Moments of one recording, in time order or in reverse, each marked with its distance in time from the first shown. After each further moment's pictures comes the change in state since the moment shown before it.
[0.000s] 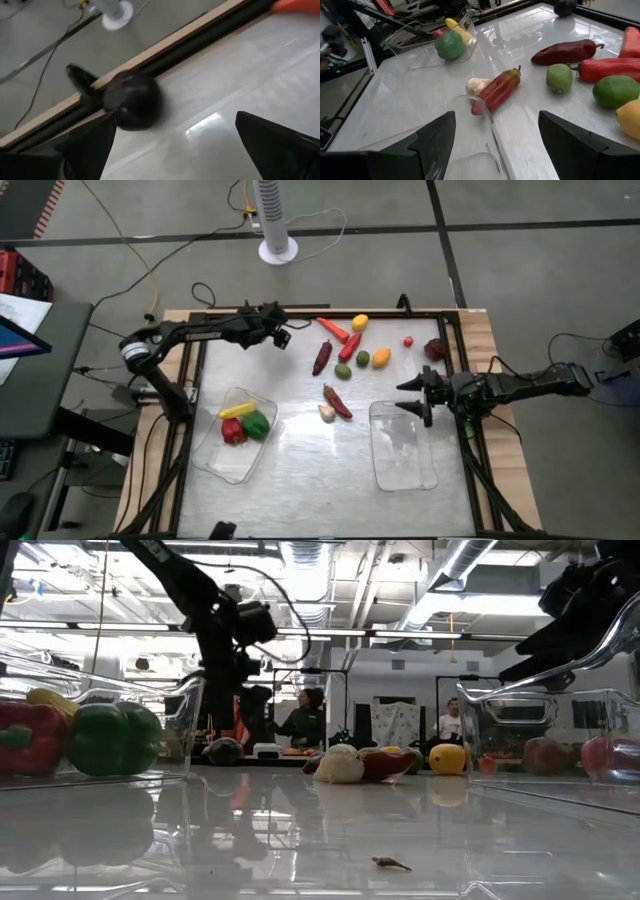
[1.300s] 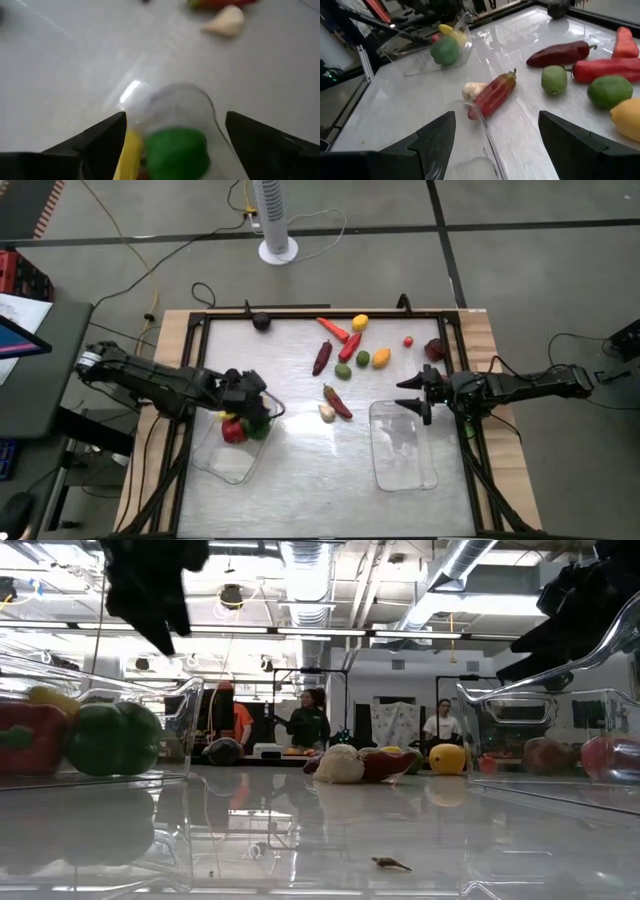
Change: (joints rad) left arm -0.807 -0.392 0.000 -0.525 0.165 -0.524; right arm -0.029 0.000 0.000 0.018 0.000 0.018
